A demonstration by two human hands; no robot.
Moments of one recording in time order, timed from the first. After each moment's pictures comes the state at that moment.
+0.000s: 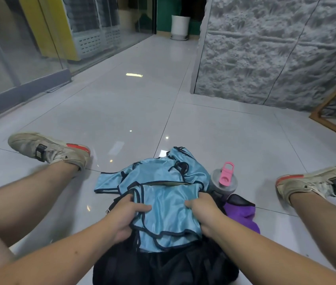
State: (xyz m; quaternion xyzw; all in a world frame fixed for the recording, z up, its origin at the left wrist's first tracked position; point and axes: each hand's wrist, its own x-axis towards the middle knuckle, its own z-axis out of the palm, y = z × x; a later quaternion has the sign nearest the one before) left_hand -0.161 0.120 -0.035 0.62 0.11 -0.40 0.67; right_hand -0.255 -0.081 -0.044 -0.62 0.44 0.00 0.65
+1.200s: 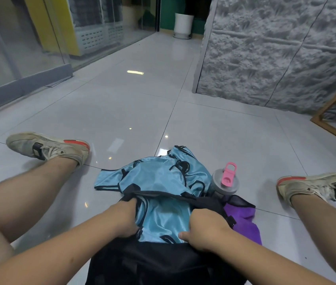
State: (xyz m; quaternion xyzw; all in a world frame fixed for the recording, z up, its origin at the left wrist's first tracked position) left_hand -0.150 0.133 -0.029 0.92 -0.26 -0.29 0.00; right_hand -0.289 -0.054 0.011 -0.94 0.19 0.27 0.09
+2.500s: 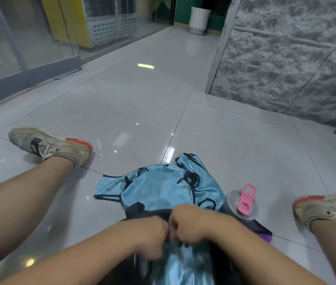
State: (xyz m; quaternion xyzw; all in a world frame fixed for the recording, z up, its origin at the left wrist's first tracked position) left_hand -0.137 0.080 0.000 0.82 -0.41 -0.39 0.01; right_hand -0.188 -0.066 0.033 -0.91 0.02 0.37 0.19
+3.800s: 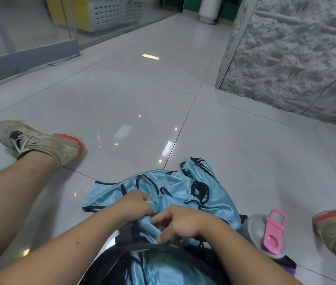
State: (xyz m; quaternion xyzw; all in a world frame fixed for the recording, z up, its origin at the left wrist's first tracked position) left_hand 0.001 0.059 -0.105 0.84 -0.08 -0.38 0.38; right_hand -0.090 -0.099 -0.055 -0.78 0.06 0.40 0.47
